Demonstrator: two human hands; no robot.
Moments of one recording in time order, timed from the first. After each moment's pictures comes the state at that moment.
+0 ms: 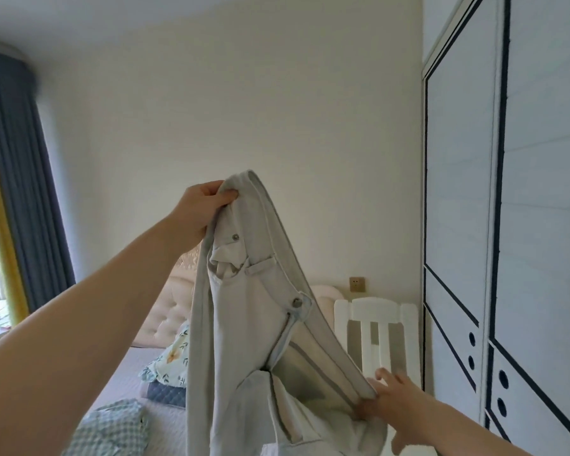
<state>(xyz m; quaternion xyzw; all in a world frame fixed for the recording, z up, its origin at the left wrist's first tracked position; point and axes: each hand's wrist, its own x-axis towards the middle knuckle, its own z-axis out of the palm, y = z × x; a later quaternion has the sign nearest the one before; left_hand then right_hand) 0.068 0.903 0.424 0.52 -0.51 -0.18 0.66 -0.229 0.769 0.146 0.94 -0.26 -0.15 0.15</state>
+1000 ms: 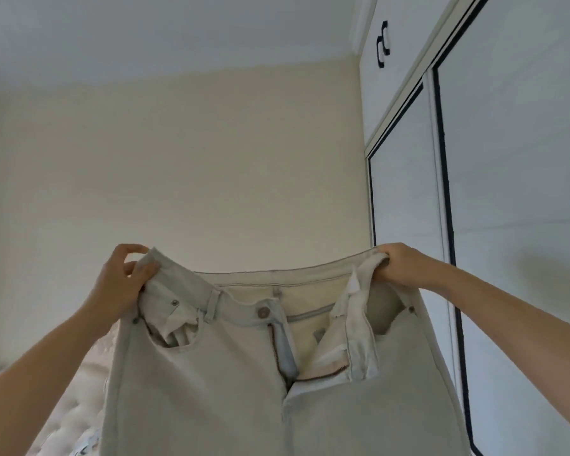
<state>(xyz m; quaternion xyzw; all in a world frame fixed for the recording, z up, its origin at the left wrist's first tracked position) 0.154 0.788 0.422 0.55 -0.51 0.04 0.66 -0.270 0.641 0.454 0.83 -0.42 0.36 -0.09</state>
